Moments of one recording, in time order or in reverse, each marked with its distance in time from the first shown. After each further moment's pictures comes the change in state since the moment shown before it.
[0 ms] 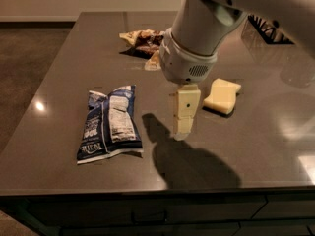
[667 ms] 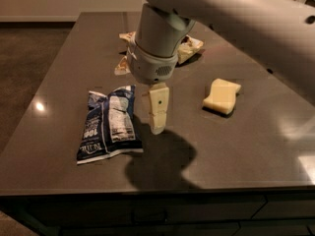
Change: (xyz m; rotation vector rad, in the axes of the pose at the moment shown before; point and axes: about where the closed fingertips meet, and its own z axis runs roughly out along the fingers) arm -0.037 -0.038 0.045 -0.050 -0.015 -0.193
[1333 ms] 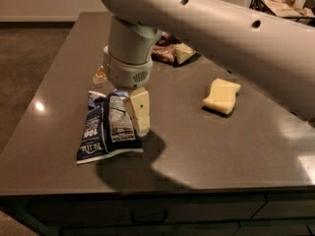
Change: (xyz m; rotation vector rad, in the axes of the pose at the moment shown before) arm -0.030 -0.019 0.033 -0.041 0.021 -0.161
